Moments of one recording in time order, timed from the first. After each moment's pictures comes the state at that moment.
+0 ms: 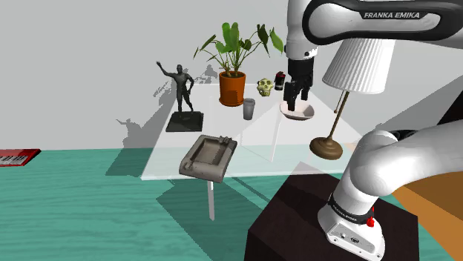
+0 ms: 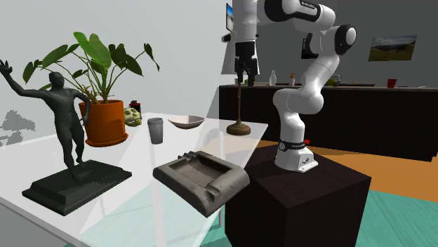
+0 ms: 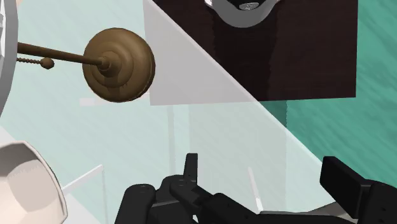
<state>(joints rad) 0.01 -0.81 0.00 -2.40 -0.11 1.46 0.08</state>
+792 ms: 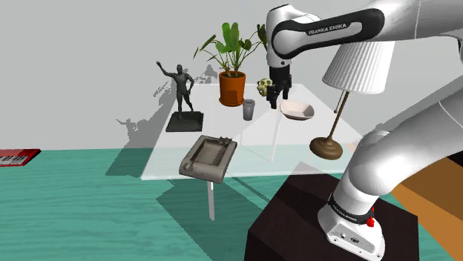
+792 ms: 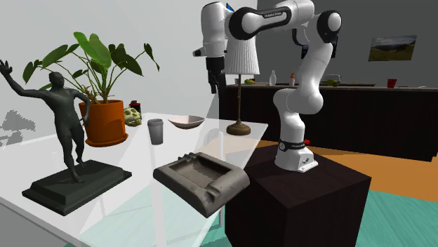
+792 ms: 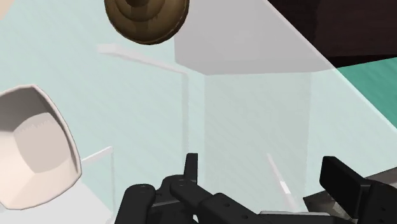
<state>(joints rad) -0.02 -0.49 -0.11 -2.31 -0.20 1.71 -0.03</state>
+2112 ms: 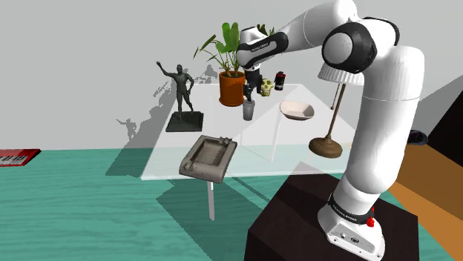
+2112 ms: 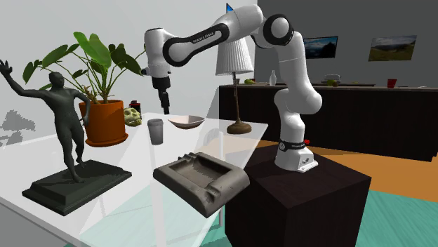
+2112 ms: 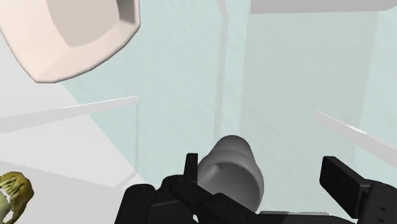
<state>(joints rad) -0.10 0.24 -0.23 -1.73 -0.17 1.95 -0.27</state>
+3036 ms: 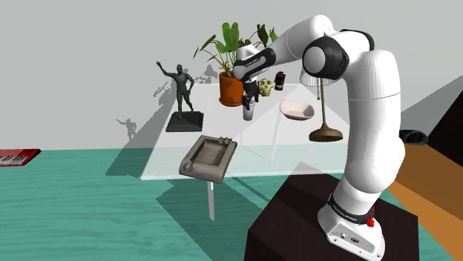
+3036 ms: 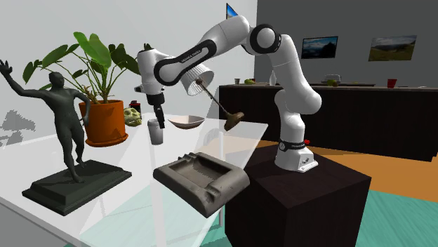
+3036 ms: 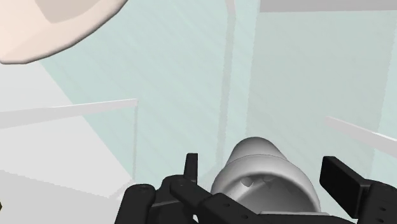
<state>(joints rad) -0.13 0.42 -0.24 -1.66 -0.15 2.02 -0.30</state>
